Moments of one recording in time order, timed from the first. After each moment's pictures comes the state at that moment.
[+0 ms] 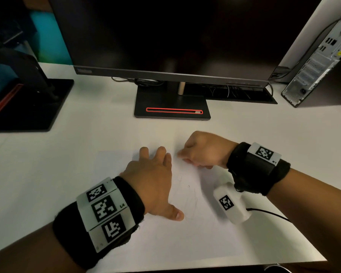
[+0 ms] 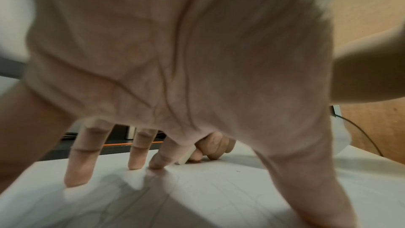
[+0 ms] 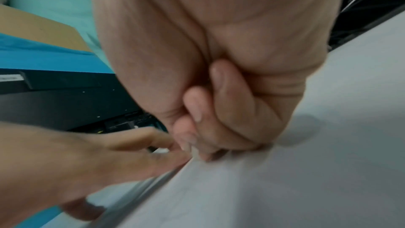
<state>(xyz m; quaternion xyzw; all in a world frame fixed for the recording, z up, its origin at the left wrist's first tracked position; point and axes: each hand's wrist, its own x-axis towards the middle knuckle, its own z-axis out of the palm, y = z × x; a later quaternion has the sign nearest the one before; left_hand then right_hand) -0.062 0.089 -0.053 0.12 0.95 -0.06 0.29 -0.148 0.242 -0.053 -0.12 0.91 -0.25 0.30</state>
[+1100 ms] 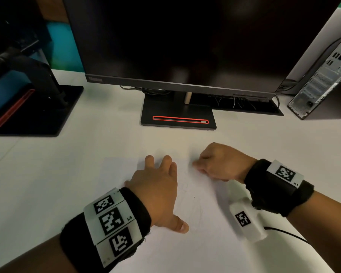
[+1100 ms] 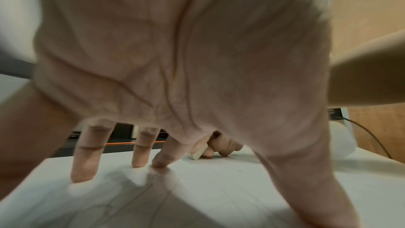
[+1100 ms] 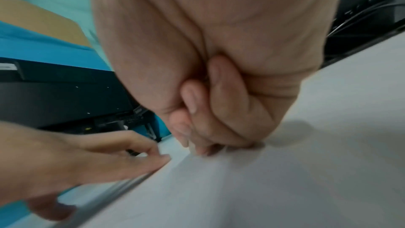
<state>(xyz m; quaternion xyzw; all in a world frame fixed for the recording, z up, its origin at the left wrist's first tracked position) -0.061 0.086 -0.061 0.11 0.95 -0.02 0.29 -0.143 0.262 -0.055 -0.13 0.92 -0.23 0.28</state>
